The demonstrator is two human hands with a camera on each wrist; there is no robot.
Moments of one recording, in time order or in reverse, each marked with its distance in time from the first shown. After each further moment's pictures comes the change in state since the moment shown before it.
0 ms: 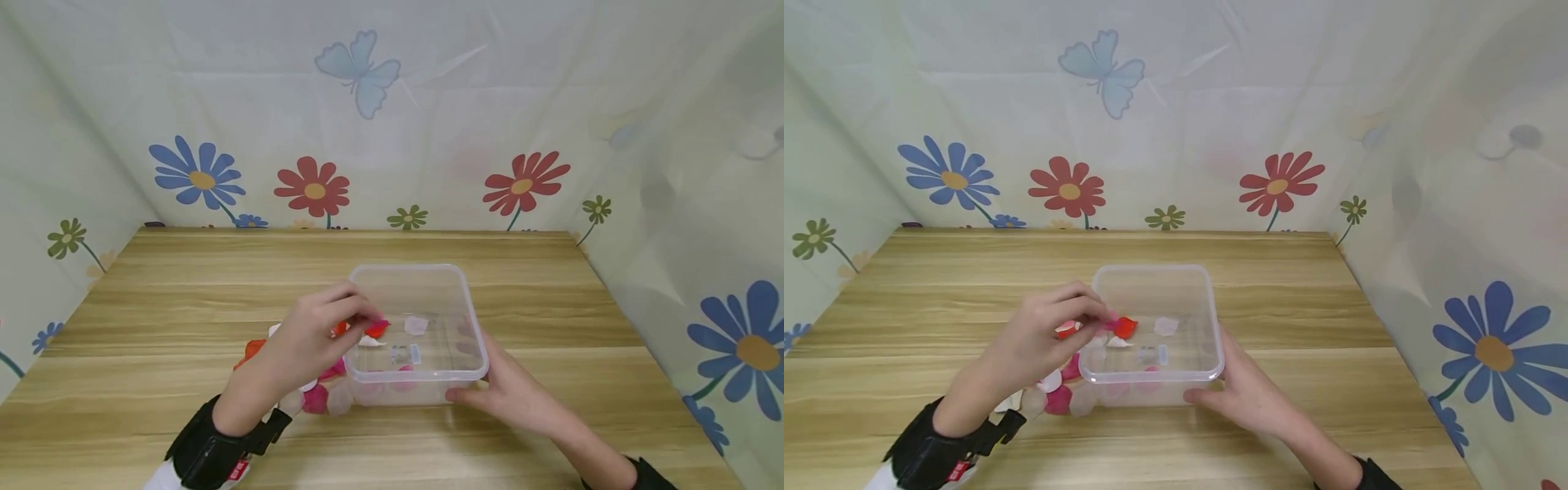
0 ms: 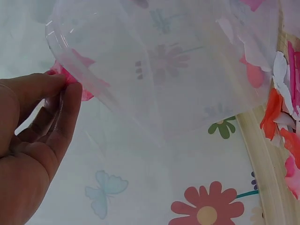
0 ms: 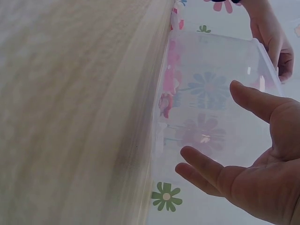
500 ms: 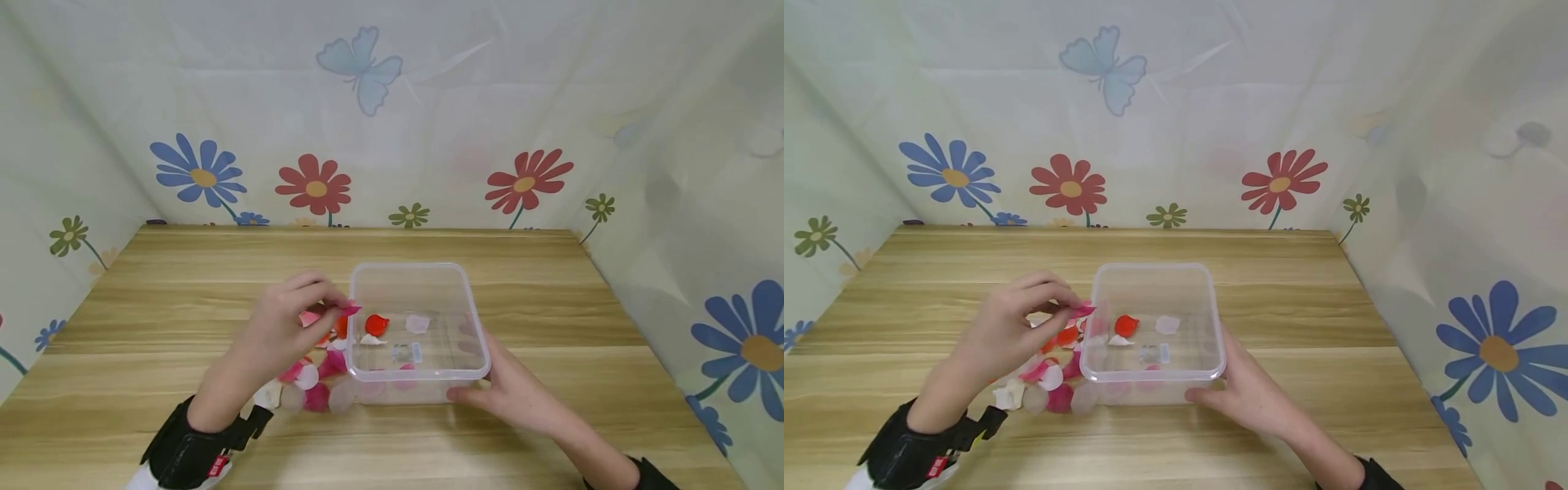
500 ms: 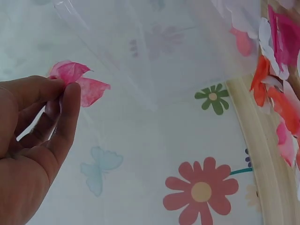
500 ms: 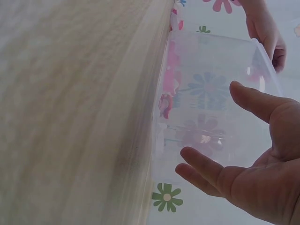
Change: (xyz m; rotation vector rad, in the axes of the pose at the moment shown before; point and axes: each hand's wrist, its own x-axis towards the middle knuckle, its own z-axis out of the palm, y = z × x) left_hand -0.014 -0.012 -0.023 0.062 0.047 -0.122; right_hand 0.000 0.000 0.000 0.007 0.000 -0.003
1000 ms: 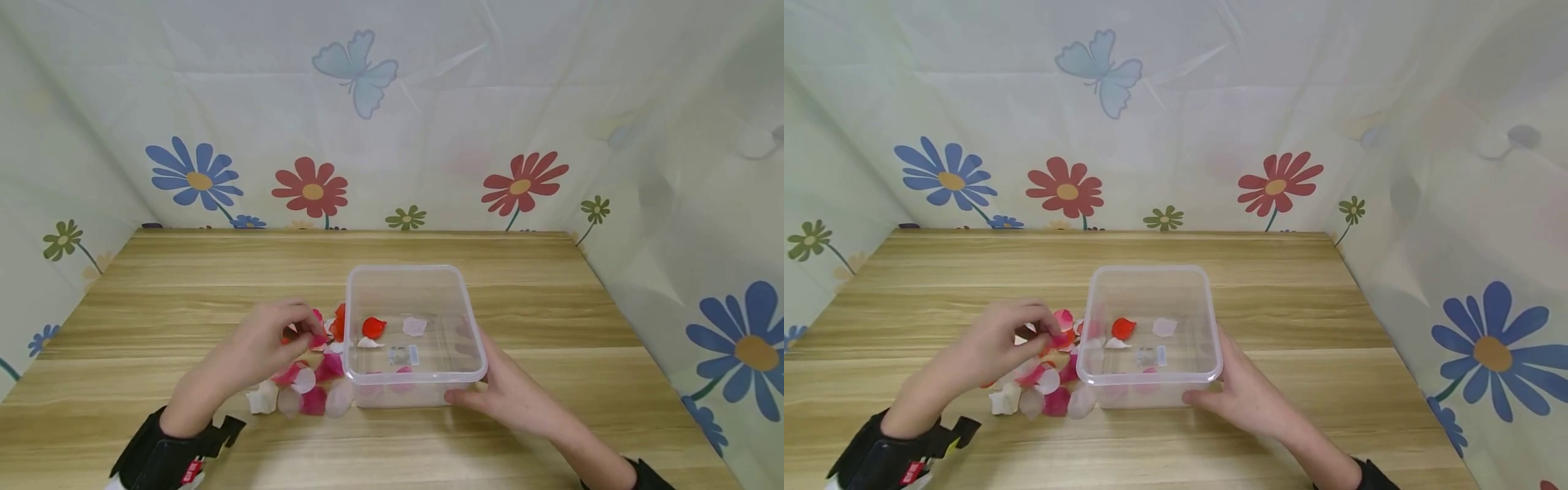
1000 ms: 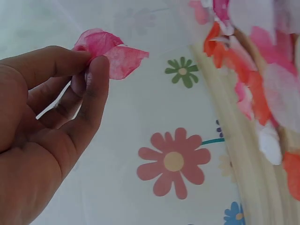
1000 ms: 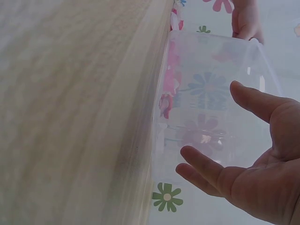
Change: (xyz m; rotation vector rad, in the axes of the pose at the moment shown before) left_hand -0.025 -0.024 -0.011 -0.022 -0.286 -0.250; right_hand 0.000 0.000 -0.001 0.019 -0.013 0.011
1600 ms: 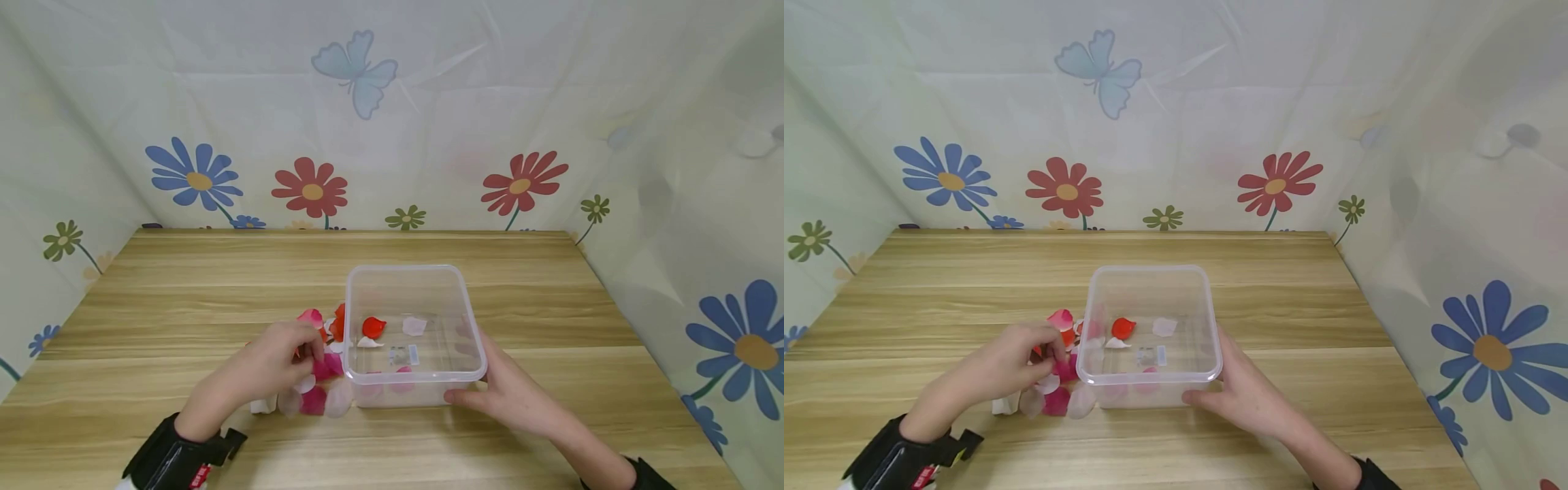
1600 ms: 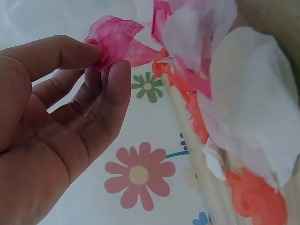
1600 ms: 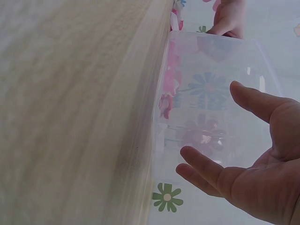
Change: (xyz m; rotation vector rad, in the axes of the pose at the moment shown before) left_hand -0.007 -0.019 0.023 0.017 -0.154 -0.045; right_hand 0.001 0.000 0.001 0.003 0.002 0.023
